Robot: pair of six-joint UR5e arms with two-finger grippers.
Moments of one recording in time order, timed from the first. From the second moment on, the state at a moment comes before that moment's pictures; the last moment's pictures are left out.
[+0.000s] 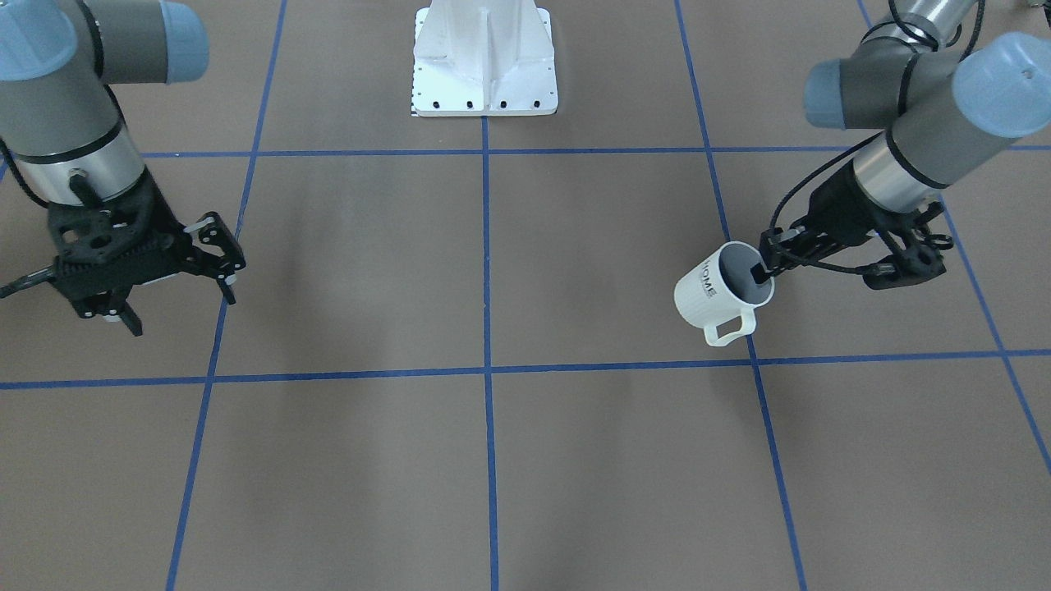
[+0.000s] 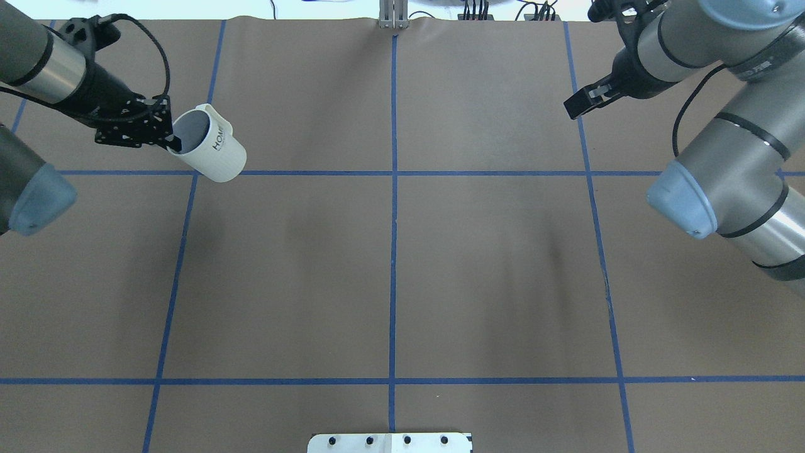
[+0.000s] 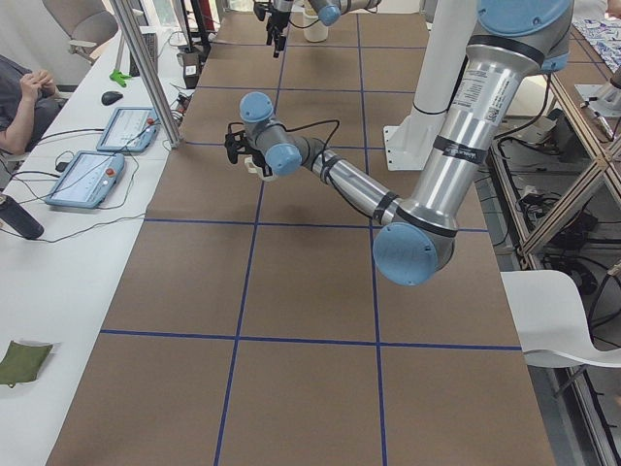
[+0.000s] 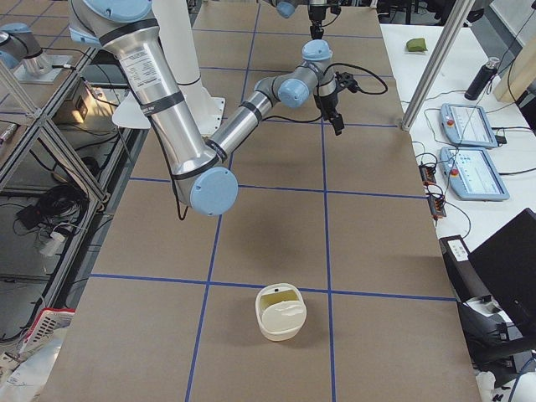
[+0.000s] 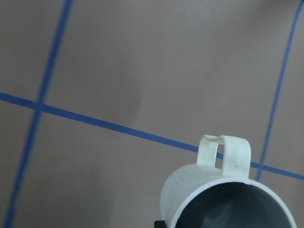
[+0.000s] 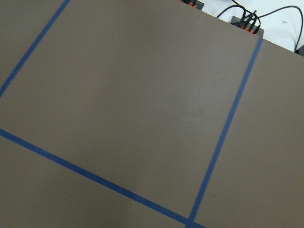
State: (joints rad) left arm -1.05 -1.87 -1.74 -1.92 -2.37 -1.11; right arm 0.99 -1.15 1.86 -1.56 1.97 0.45
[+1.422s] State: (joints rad) left arm -1.11 -1.61 -1.66 -1.94 -2.21 -0.55; right arm 1.48 -1.20 1.51 -1.87 2.33 -0.27
